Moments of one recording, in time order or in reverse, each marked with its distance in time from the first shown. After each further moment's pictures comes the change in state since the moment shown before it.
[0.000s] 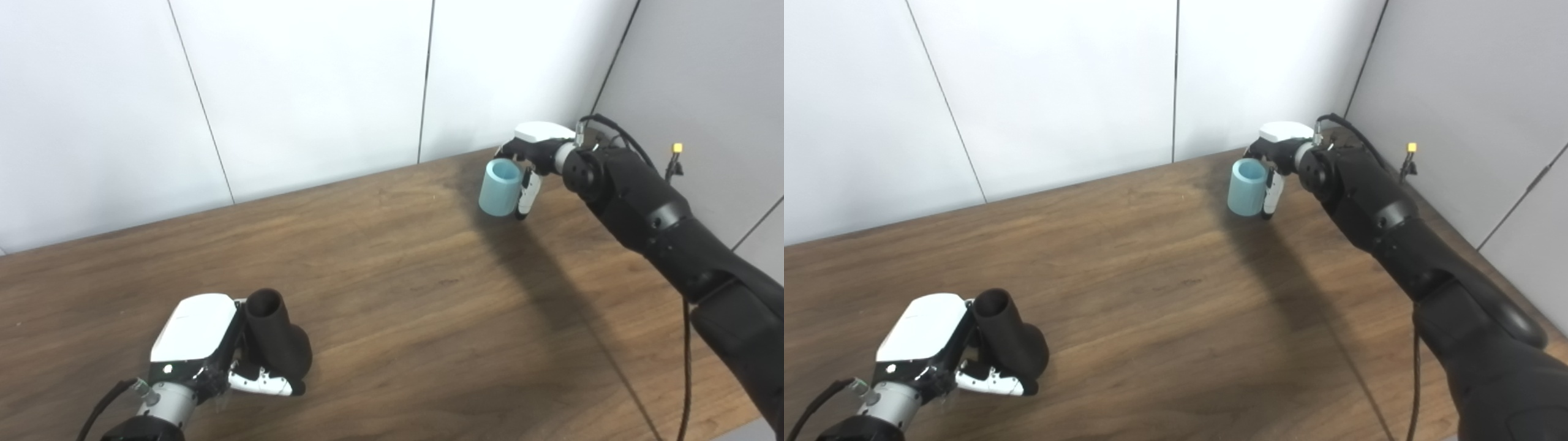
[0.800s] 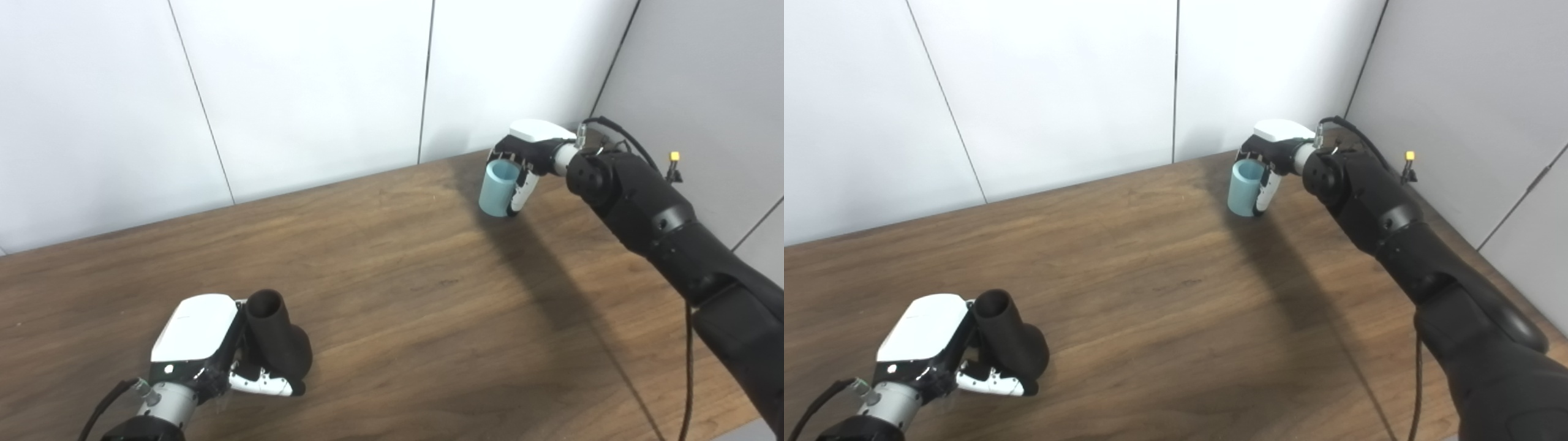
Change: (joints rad) left arm 0.000 -0.001 -0.001 -0.008 0.009 0.001 -0.014; right arm 0.007 0.002 -0.006 0.019 0.017 -0.102 -0.062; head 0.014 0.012
